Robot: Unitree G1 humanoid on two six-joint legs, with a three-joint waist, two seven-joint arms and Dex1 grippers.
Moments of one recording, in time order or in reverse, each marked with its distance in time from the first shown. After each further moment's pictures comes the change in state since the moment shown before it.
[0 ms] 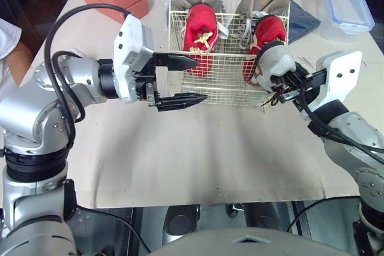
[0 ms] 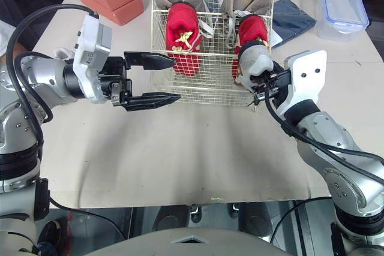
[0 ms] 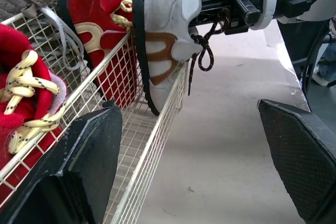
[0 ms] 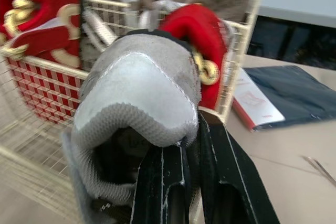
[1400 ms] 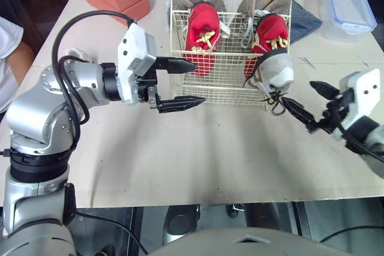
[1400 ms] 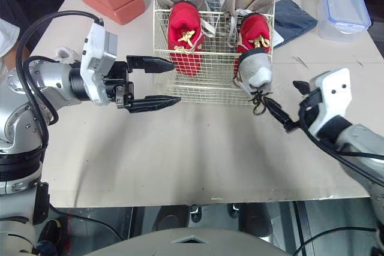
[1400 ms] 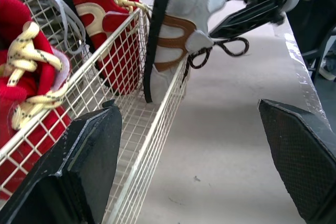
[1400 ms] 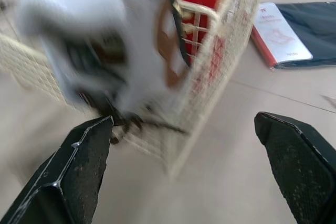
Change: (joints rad) left arm 0.034 0.002 -0.035 0.042 0.050 -0.077 -0.027; right arm 0.242 -0.268 -0.346 0.091 0.198 -0.001 0.441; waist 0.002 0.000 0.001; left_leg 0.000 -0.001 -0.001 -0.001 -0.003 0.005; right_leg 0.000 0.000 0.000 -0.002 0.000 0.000
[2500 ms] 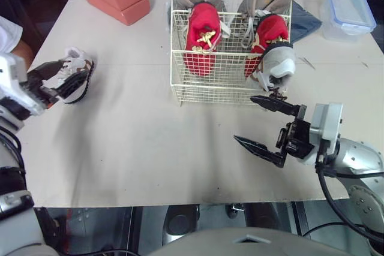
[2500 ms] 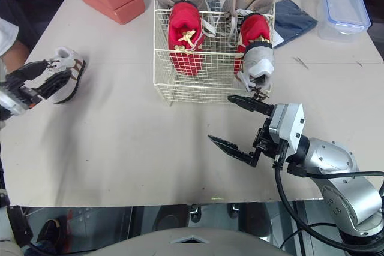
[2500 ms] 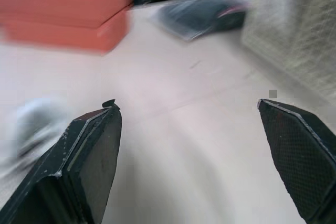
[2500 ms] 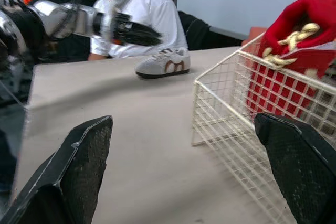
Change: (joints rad) left arm 0.187 0.086 0.449 0.939 0.237 -0.527 0.041; right arm 0.028 0.202 0.412 0.007 -0.347 -0.538 0.504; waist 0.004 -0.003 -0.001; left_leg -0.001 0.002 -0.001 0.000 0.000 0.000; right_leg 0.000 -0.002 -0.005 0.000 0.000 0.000
